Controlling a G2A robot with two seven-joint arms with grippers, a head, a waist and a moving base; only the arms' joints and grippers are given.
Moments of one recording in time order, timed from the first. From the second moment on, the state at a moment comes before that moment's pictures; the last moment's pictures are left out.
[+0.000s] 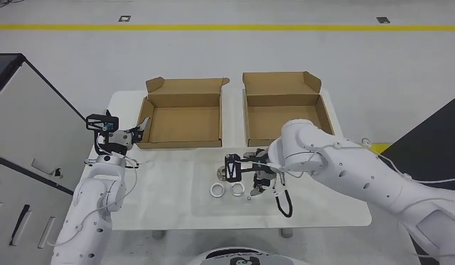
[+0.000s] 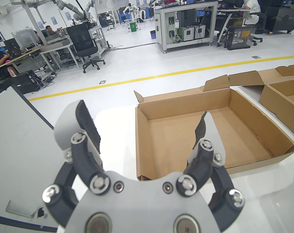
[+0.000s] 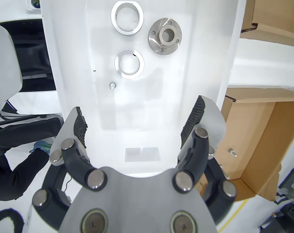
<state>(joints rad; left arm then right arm) 1.73 -1.15 -1.60 -1.80 1.33 0.00 0.00 -0.75 -0.93 0.46 -1.87 -0.60 -0.51 1.30</state>
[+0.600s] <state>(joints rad) 1.73 -1.15 -1.60 -1.80 1.33 0.00 0.00 -0.75 -0.95 0.43 -1.89 -0.65 -0.50 1.30</state>
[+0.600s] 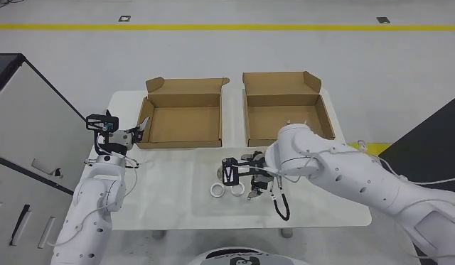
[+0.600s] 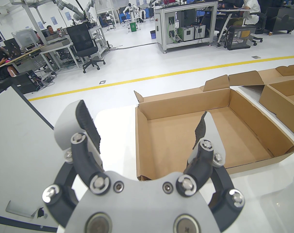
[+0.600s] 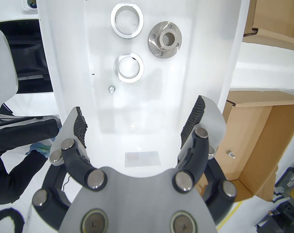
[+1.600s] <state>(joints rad) 1.73 -1.15 -1.60 -1.80 1.33 0.00 0.00 -0.65 -1.07 0.26 -1.70 -0.57 -0.41 1.41</state>
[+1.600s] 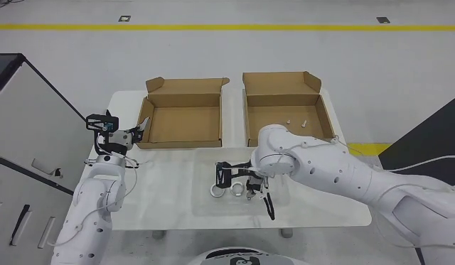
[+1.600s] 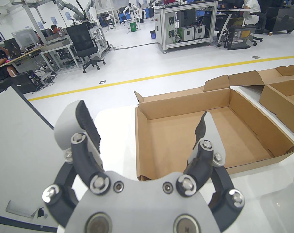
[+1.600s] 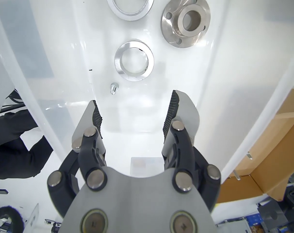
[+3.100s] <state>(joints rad) 1.73 -1.15 -1.60 -1.80 1.33 0.00 0.00 -0.63 -1.14 0.17 -1.57 -0.48 -0.41 1.41</state>
